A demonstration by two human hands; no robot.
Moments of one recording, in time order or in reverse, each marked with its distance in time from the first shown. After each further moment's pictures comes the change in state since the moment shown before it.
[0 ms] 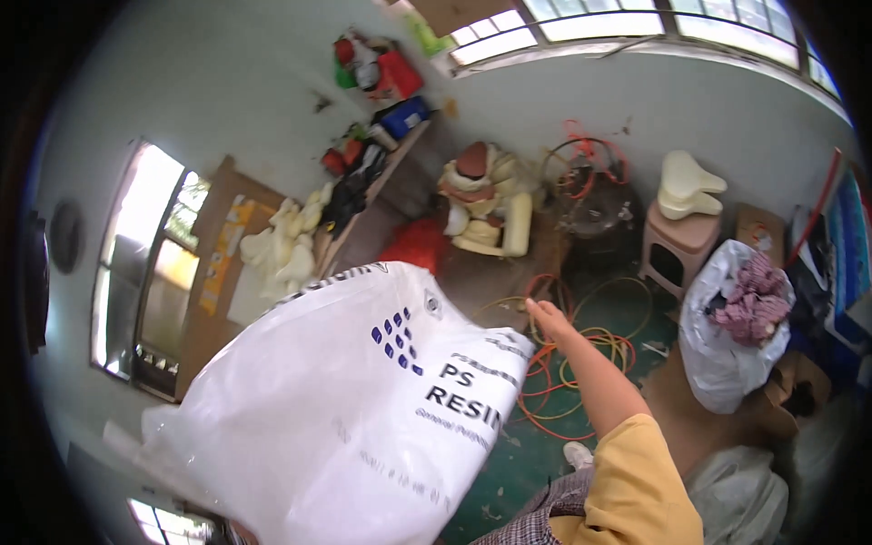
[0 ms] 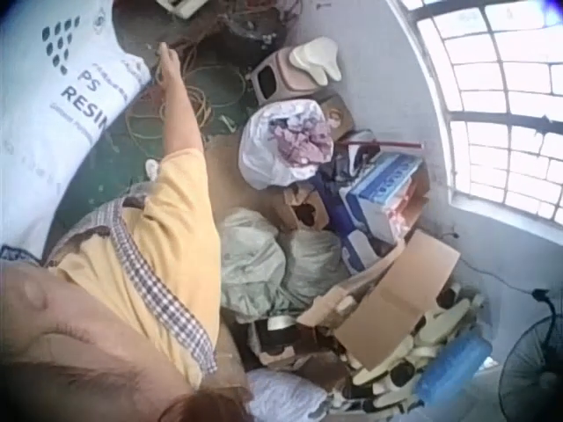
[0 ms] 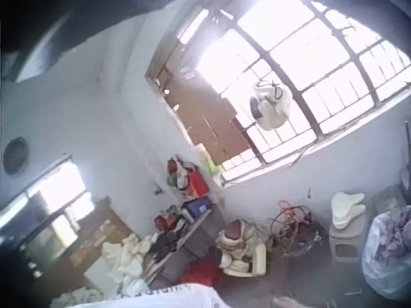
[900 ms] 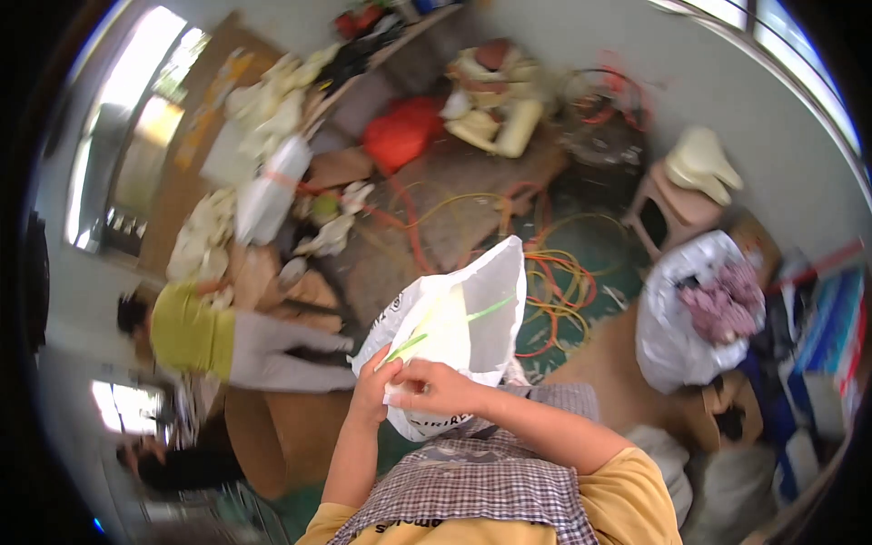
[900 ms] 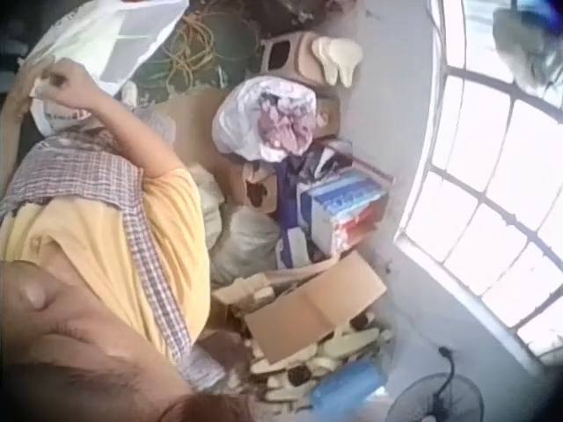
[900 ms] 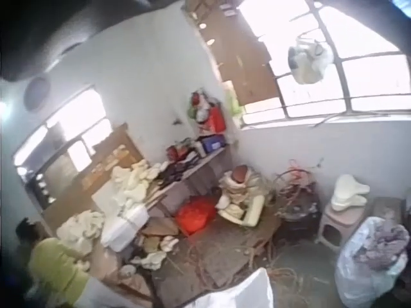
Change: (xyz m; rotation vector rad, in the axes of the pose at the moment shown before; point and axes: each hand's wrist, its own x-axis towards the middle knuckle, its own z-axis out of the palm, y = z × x) left_hand -0.150 -0.066 0.230 0.046 -0.293 -0.342; right_hand -0.260 0.033 0.070 -0.262 -0.825 -0.560
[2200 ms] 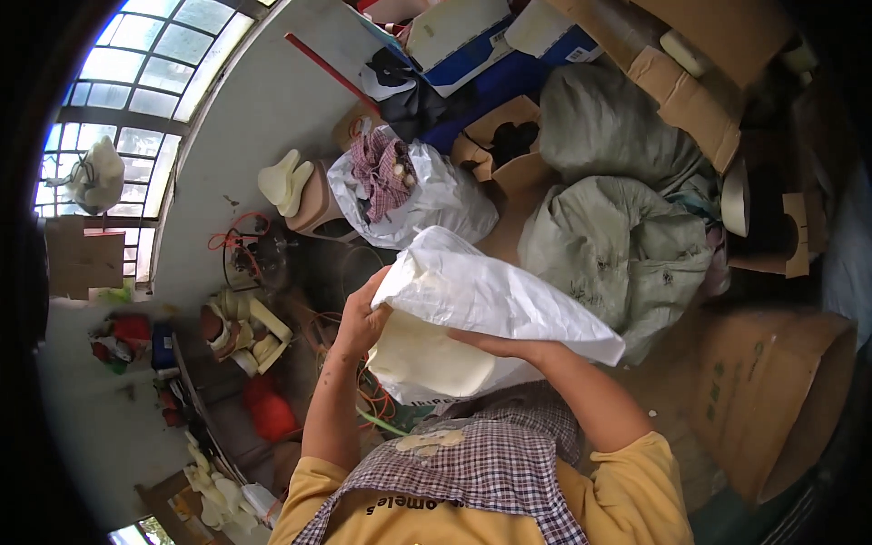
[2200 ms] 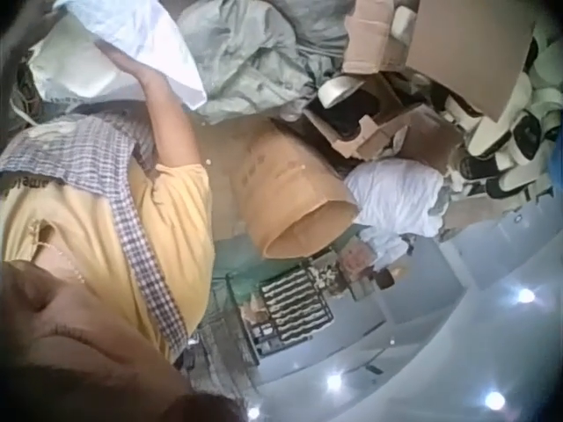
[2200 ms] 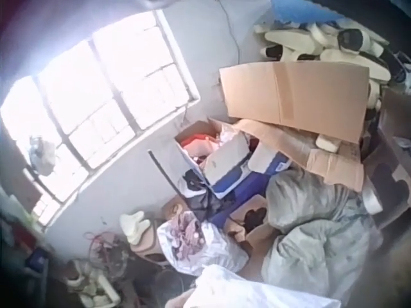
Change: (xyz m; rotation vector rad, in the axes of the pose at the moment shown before) left_hand -0.110 -0.157 0.348 1.184 -1.713 0.680; right_hand -0.432 -0.050 0.073 0.469 1.558 0.215
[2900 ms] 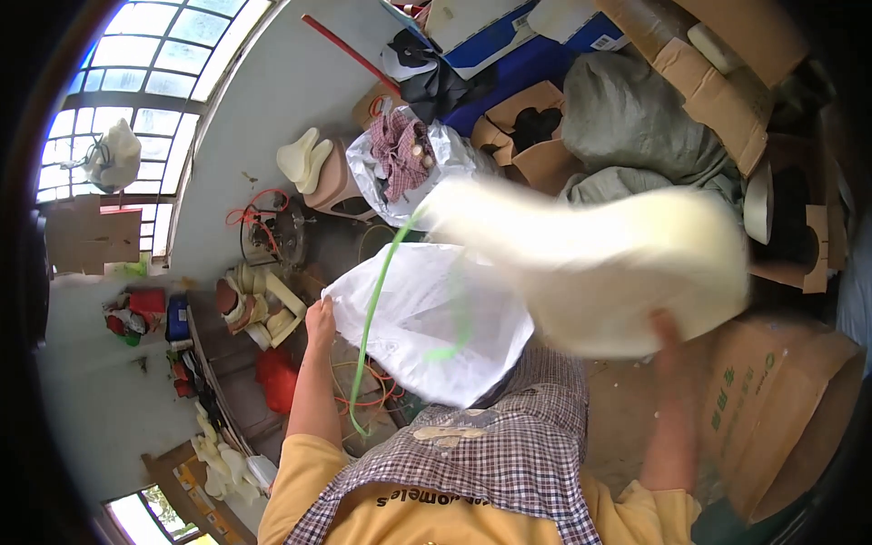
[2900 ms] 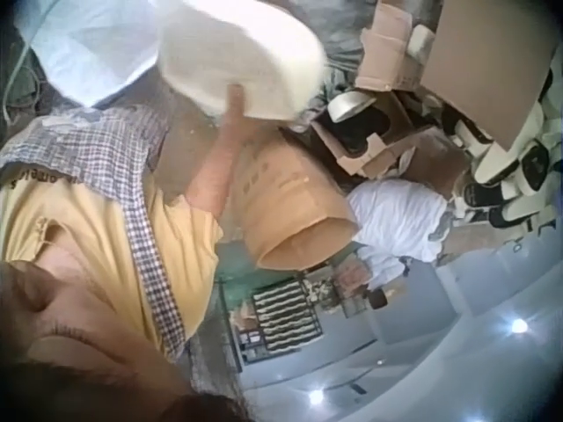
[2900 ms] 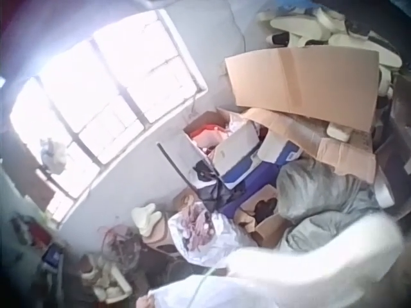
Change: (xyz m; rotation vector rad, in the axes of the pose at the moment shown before) left_hand -0.071 -0.151 -0.072 0.417 0.497 -0.670; right_hand -0.164 0.022 -0.123 0.024 1.165 -0.258
